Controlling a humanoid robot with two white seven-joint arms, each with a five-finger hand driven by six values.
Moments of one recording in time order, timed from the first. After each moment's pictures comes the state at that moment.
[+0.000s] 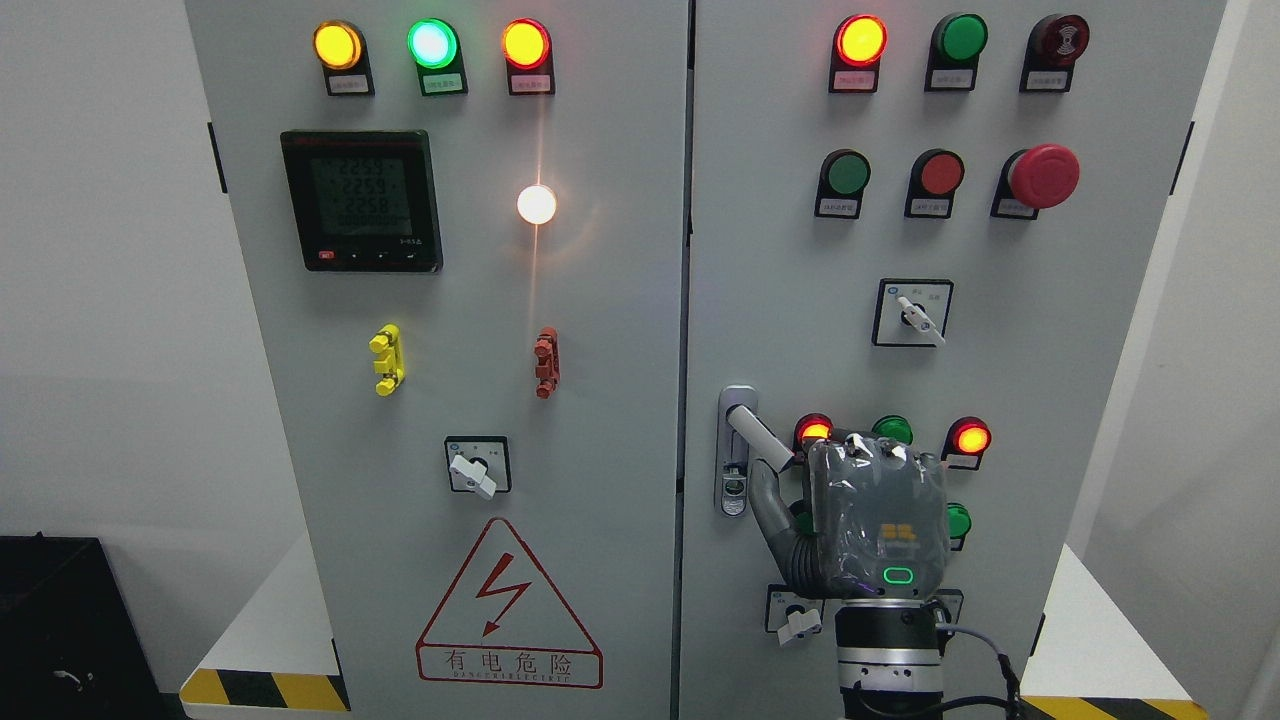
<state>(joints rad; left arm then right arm) 0.00 -0.10 -0.10 -0.07 0.07 -0.06 0.01 -0.43 0.13 0.22 -1.79 1.52 0.25 -0.15</state>
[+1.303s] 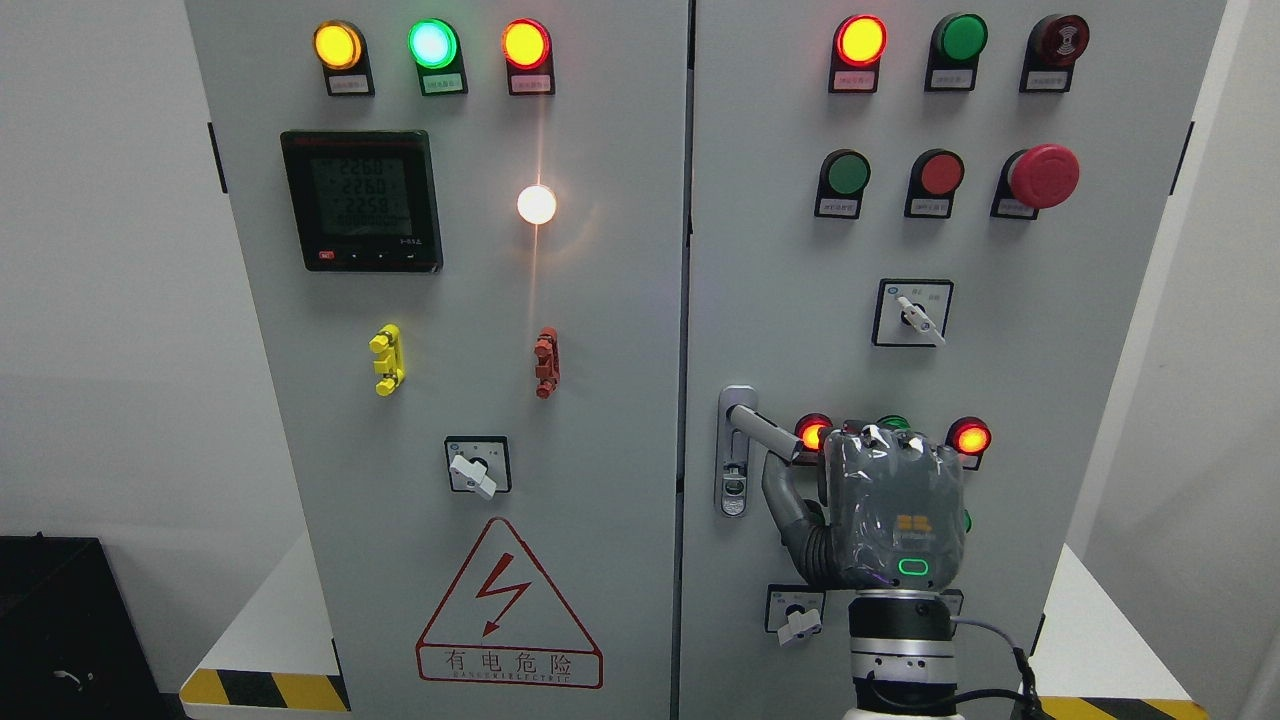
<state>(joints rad) 0.00 -0.10 -0.10 -0.07 0.07 -0.06 0.01 -0.44 0.13 0.20 -1.79 1.52 0.25 -0.16</state>
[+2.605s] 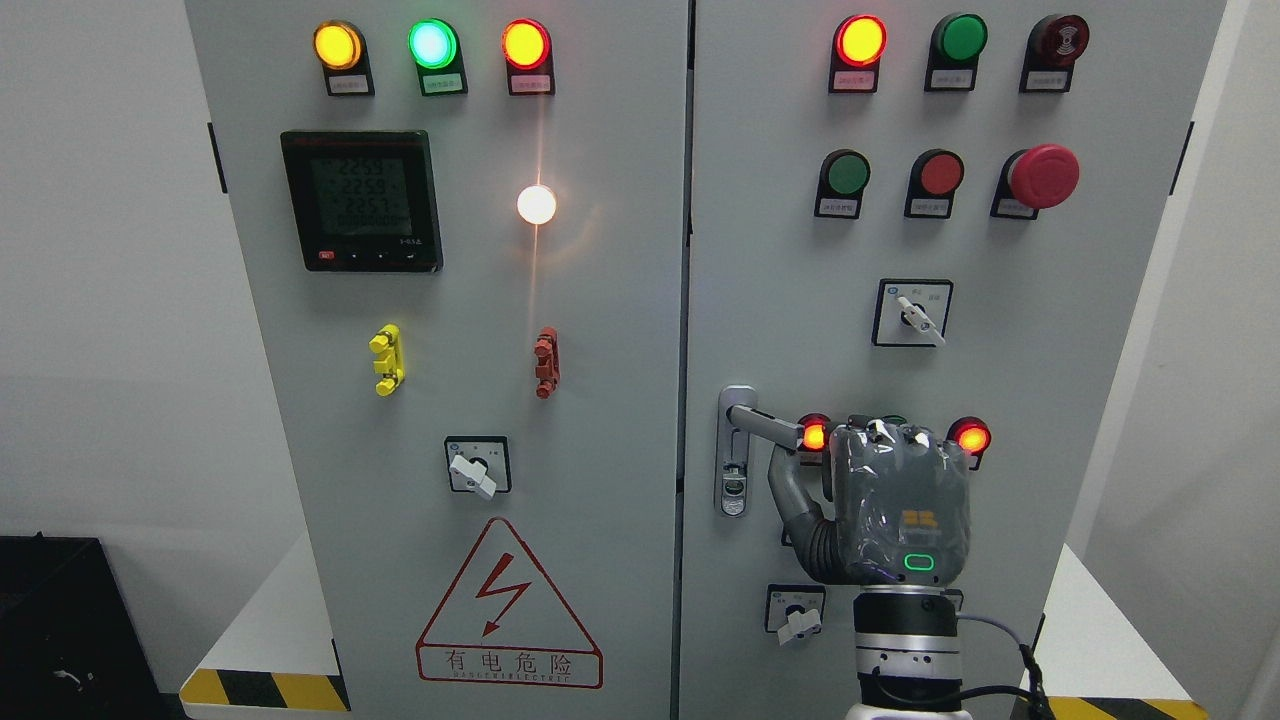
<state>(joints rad) 0.00 -0.10 -0.10 -0.07 0.07 -0.06 0.01 -0.45 0.13 0.20 -1.80 1.51 0.25 -0.15</state>
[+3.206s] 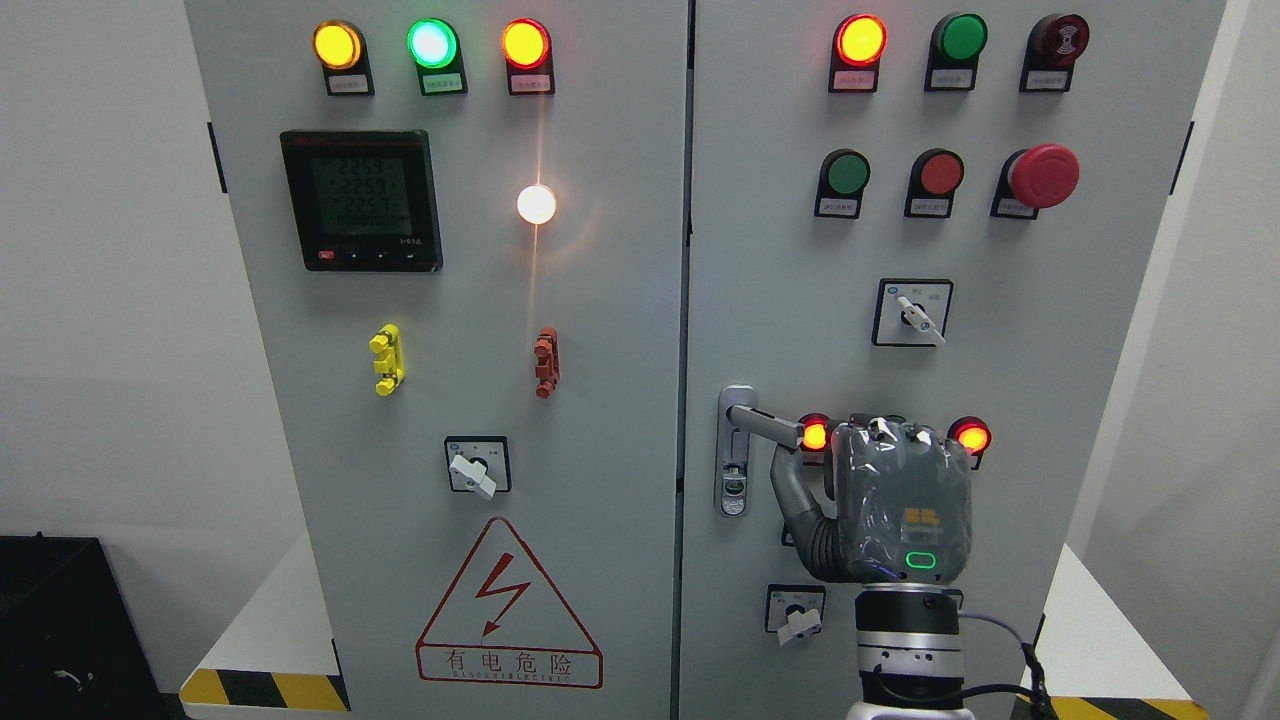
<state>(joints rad) 0.00 -0.10 -0.10 -0.07 0.07 -0.06 0.01 -0.45 0.13 0.19 -1.80 1.51 0.25 -0.14</state>
